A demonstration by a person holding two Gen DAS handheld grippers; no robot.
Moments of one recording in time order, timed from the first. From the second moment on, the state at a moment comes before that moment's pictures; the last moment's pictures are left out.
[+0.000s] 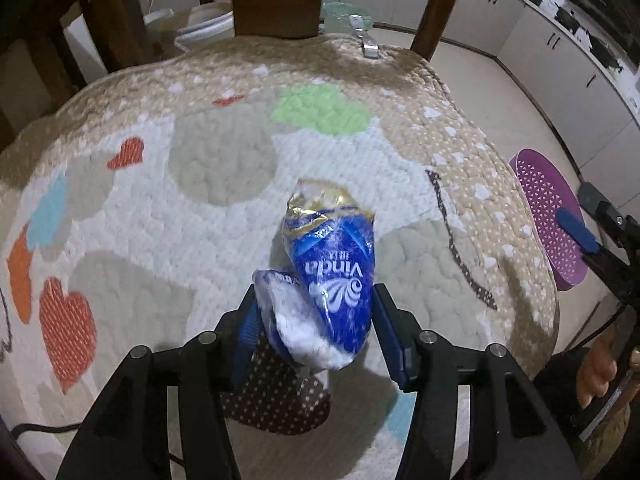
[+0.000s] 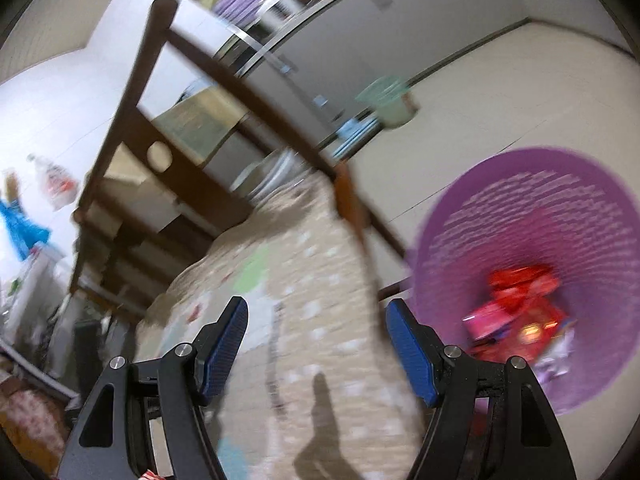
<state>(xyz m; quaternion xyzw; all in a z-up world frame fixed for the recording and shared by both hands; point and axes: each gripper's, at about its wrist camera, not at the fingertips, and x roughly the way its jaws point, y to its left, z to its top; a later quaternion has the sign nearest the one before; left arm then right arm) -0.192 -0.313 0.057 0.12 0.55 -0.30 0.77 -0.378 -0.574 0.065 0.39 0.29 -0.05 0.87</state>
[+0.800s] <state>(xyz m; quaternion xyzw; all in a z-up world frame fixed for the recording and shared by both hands) -0.205 -0.278 0.050 0.08 0.53 -0.34 0.78 -0.240 -0.417 0.035 0.31 0.44 0.15 0.83</state>
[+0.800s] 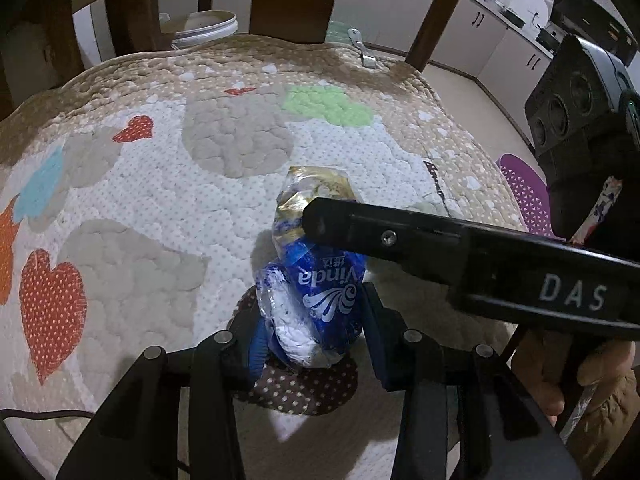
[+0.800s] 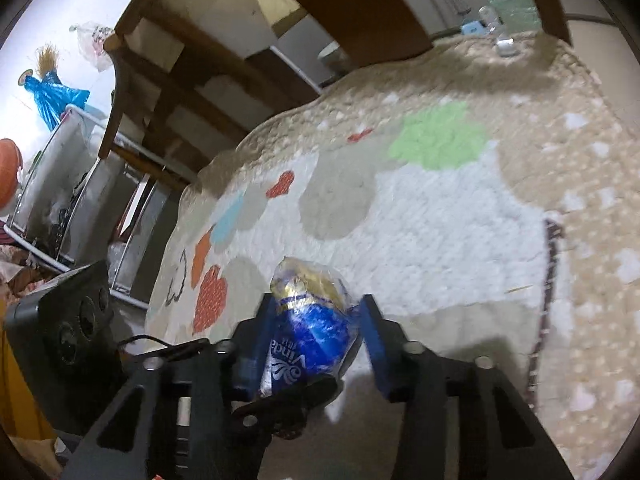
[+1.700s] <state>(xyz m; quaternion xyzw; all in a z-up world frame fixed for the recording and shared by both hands) -0.239 -0.347 0.090 0.14 0.50 -0.37 0.77 -0.304 -0.480 0.070 0.34 0.34 0.10 0.87</state>
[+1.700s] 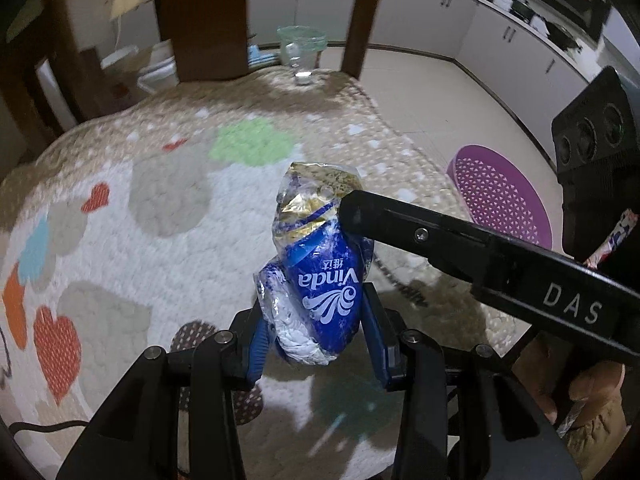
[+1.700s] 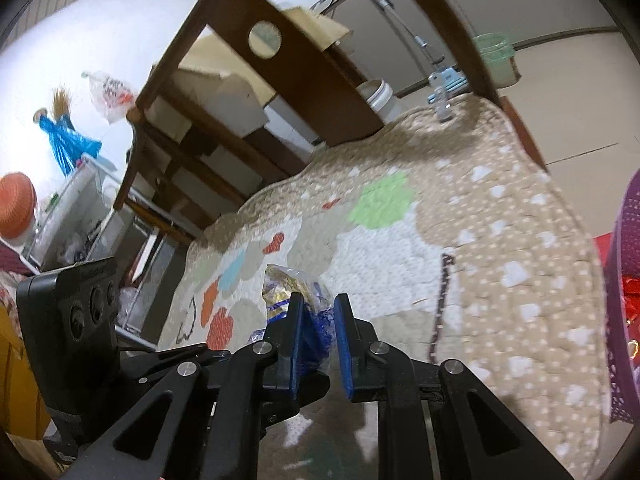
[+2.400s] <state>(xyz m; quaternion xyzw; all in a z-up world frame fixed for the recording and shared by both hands) -0.277 -0.438 0.099 0.23 0.44 -0.42 0.76 -0.354 -0.559 0.077 0.42 0.27 0.04 0.87</state>
